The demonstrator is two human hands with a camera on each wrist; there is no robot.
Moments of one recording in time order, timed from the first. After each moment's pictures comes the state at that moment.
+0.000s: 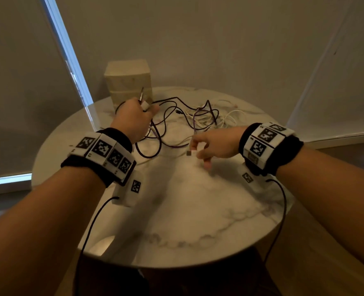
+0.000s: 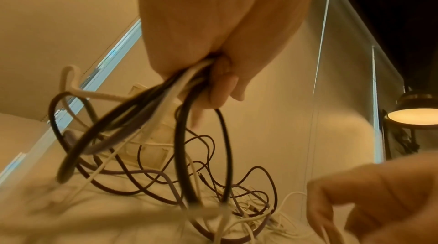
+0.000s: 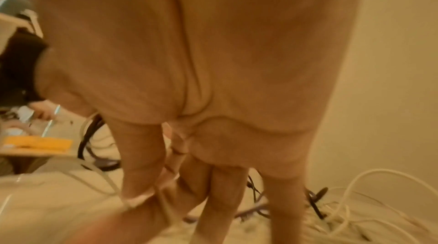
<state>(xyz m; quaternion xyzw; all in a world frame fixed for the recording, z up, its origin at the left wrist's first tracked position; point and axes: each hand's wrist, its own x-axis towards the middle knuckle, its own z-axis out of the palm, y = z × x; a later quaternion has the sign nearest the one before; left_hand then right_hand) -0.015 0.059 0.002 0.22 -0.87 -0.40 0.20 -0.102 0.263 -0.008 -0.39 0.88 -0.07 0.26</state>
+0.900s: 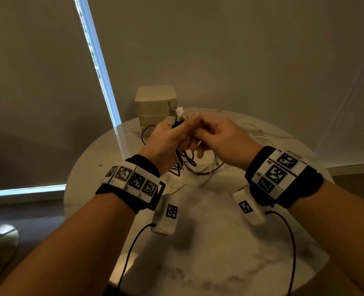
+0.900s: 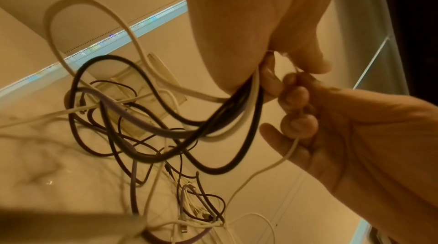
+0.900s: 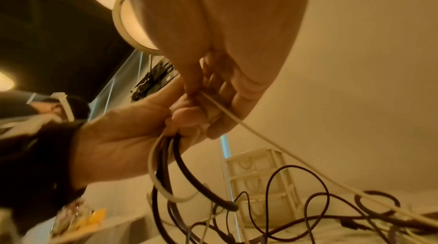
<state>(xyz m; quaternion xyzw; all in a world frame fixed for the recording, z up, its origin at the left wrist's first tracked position) -0.009 0.073 0.012 -0.03 -0.67 -0.72 0.17 -0.079 0.218 0.030 -0.46 0.72 -0.51 0.10</state>
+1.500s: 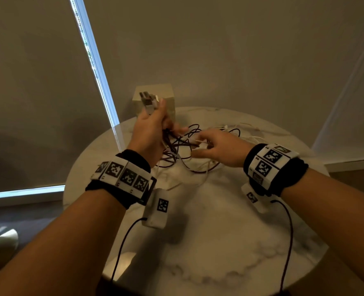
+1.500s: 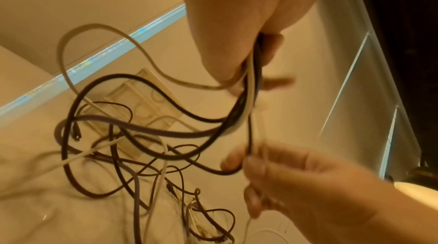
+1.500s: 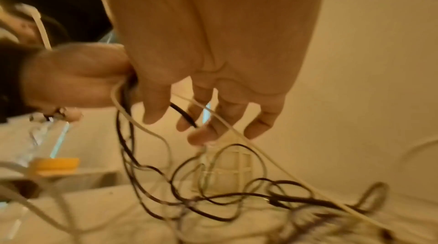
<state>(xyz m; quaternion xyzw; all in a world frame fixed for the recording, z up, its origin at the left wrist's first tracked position) -0.003 0.063 0.026 0.06 -0.57 -0.77 0.27 -0.111 0.219 0.005 -0.45 0.85 -0.26 0.08</state>
